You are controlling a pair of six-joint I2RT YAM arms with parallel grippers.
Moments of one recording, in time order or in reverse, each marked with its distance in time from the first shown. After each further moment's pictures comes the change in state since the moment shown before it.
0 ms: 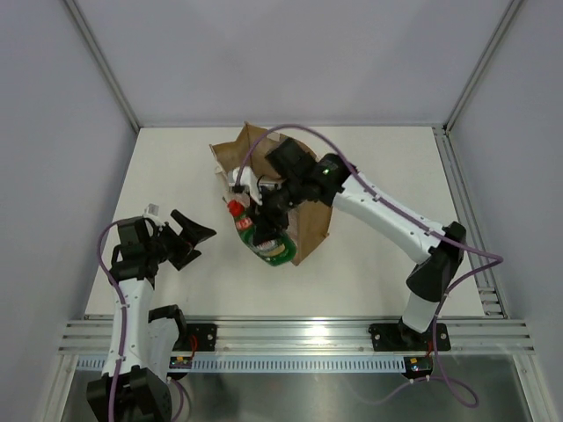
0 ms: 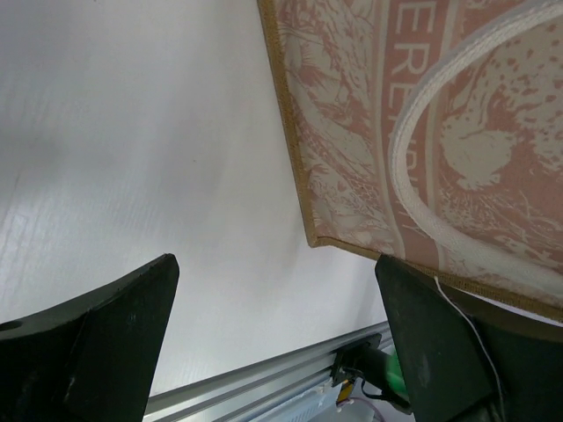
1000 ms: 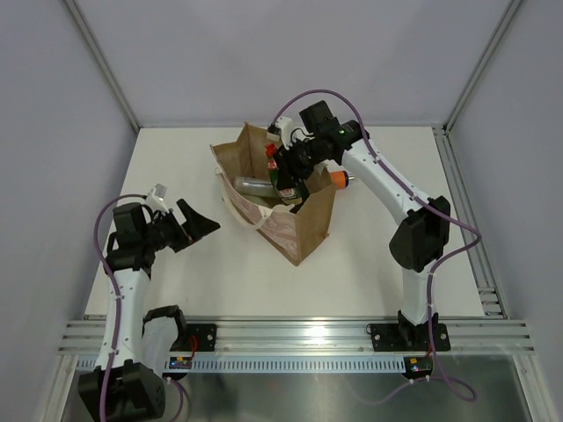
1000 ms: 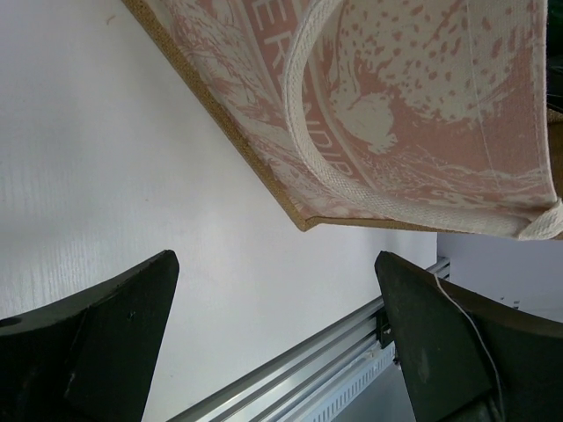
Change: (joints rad) left arm -0.031 0.071 0.119 0.054 0.144 0.225; right arm -0.364 0.218 0.249 0.056 0.120 0.205
